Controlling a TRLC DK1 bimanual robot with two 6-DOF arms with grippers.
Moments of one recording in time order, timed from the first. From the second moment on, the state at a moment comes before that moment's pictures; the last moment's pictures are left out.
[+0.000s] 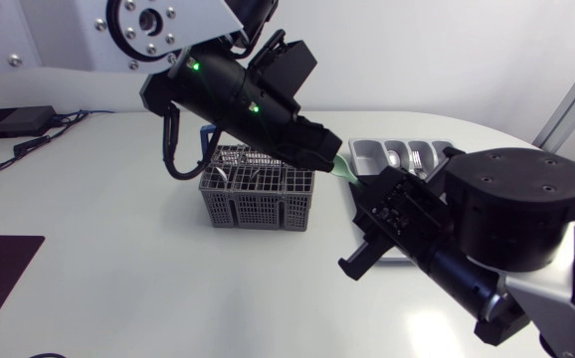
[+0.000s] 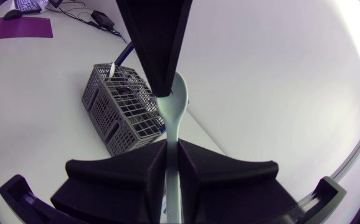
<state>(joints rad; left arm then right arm) -0.70 1.69 1.56 -0.74 0.43 0.00 0.88 1.03 0.54 0.14 0.53 -0.53</state>
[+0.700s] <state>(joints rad) -0.64 1.55 1.52 -0.62 0.35 -0.01 0.88 0.95 0.47 0.12 0.47 -0.55</state>
